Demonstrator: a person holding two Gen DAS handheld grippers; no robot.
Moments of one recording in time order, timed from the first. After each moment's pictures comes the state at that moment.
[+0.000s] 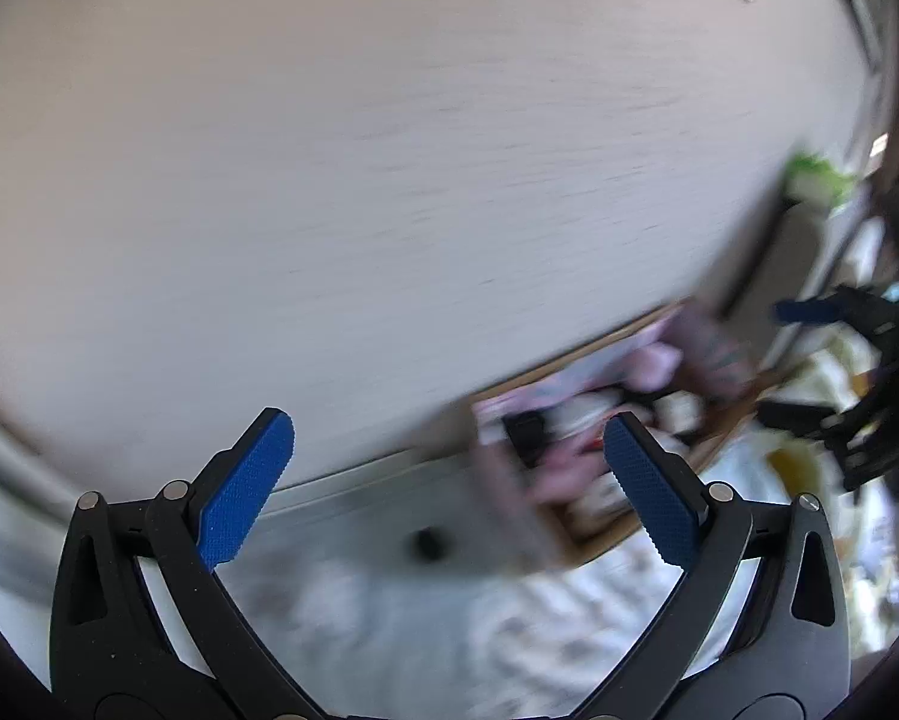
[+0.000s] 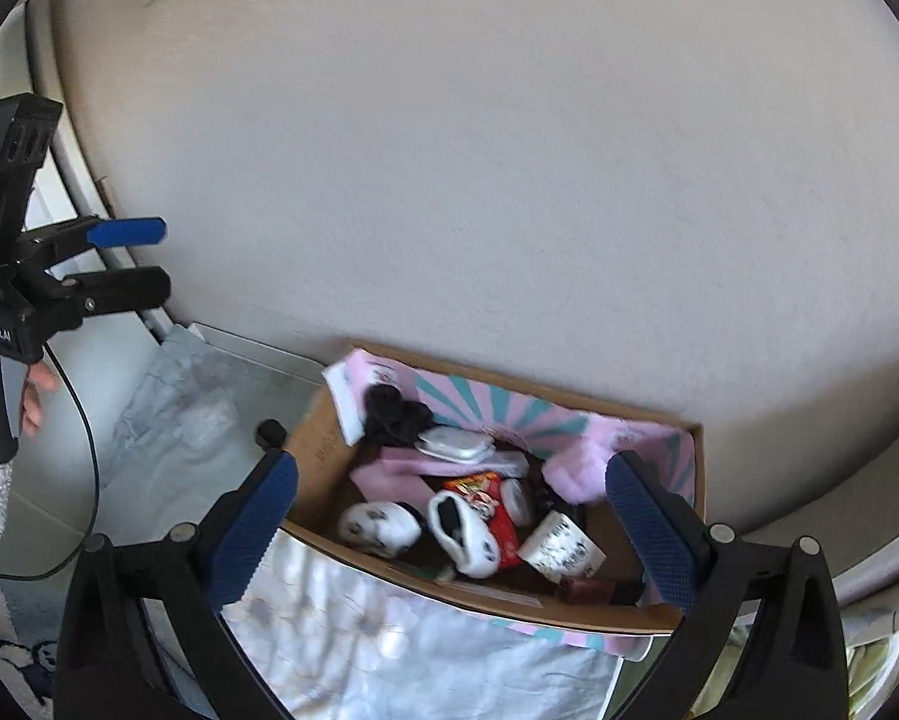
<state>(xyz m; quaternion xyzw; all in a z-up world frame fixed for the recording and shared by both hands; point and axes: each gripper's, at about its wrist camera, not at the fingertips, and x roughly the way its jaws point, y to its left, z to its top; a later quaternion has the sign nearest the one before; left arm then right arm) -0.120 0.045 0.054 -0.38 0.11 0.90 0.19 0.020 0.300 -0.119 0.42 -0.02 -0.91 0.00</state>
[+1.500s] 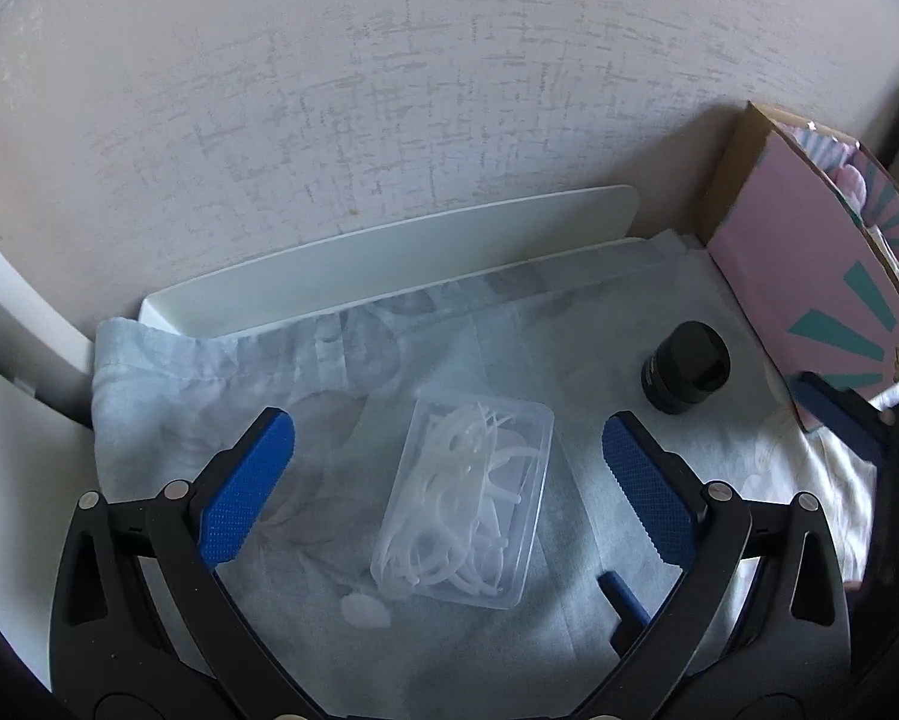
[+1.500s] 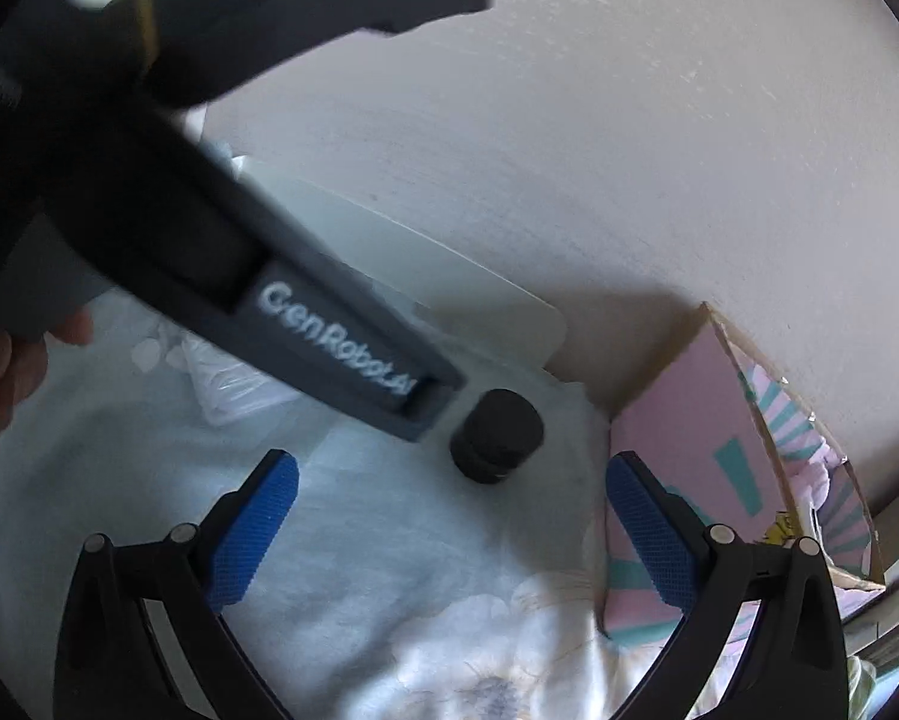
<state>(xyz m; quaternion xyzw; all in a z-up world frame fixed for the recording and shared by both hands) -0.143 -0.071 -0.180 -0.48 0.08 0.86 0.16 -0.050 0.029 -0.335 0.37 0.17 -0.91 -0.10</state>
